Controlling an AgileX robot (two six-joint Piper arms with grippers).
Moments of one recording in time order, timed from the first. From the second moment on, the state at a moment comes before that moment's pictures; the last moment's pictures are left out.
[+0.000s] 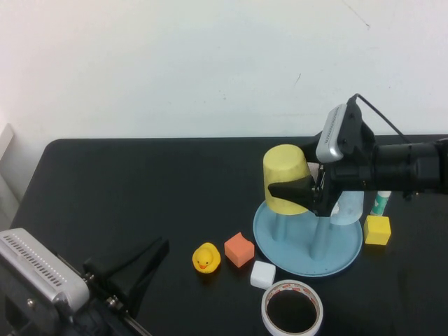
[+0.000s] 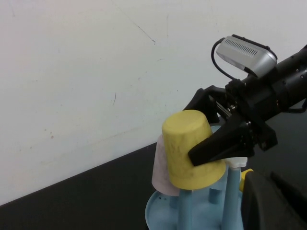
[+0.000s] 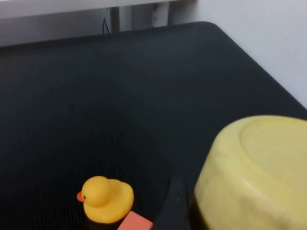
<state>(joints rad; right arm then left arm) 0.21 2.03 -1.18 1.71 0.86 -2.34 -0.75 0.97 -0.21 -0.03 -0.69 -0.03</state>
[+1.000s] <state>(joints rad) 0.20 1.98 -1.18 1.71 0.82 -2.16 -0.75 0.87 -0.21 -0.03 -0.50 -0.03</state>
